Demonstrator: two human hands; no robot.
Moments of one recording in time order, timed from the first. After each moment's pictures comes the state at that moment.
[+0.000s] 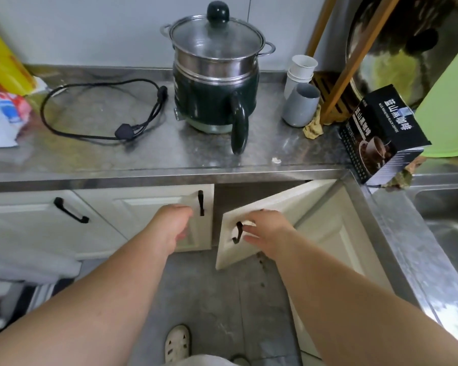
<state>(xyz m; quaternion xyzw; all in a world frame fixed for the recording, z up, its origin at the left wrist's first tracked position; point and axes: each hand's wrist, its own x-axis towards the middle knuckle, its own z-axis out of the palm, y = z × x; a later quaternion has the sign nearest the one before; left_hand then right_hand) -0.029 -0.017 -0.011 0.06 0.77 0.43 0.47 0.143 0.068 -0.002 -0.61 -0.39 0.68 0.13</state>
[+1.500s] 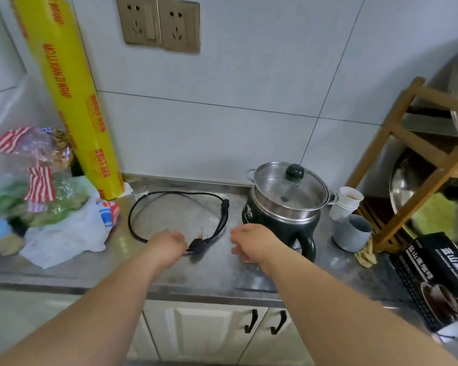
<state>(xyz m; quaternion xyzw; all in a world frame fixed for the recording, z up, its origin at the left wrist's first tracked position) -0.224 -0.009 0.125 0.23 0.84 0.36 0.34 -0.073 0.105 0.158 -0.49 -0.65 0.58 0.06</state>
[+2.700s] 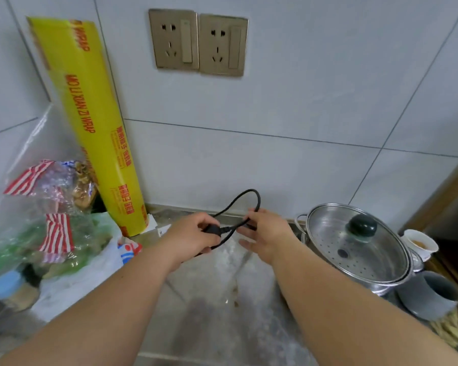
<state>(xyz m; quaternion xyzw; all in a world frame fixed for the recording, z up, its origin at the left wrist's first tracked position) -0.333 0.054 0.172 0.33 0.74 0.47 0.33 -0.219 0.183 0.171 -0.46 -0.44 0.74 0.22</state>
